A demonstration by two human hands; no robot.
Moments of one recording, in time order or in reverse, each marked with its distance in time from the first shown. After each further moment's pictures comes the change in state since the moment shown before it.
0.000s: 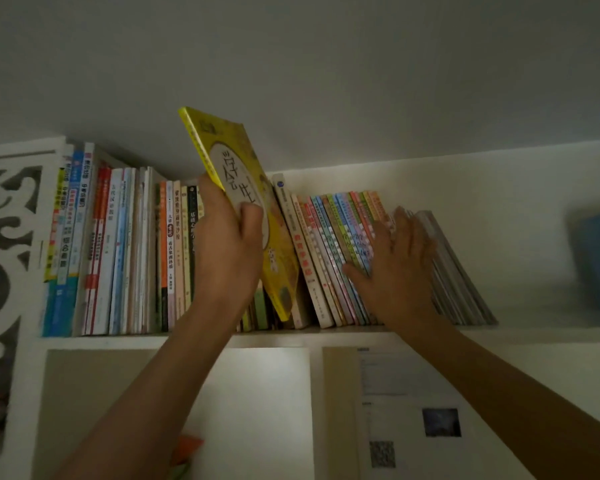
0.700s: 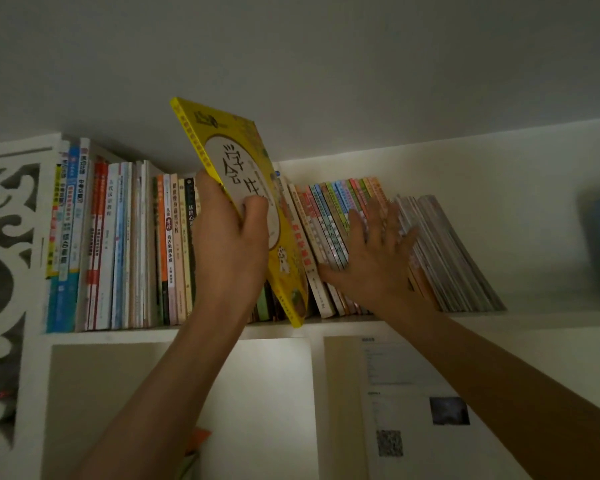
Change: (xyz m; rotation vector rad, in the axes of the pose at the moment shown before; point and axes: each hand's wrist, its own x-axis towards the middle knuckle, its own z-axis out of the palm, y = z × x) left_hand -0.013 0.009 0.004 -0.136 0.044 -0.011; right_hand 0.011 -0.017 0.019 -0.098 -0.126 -0.050
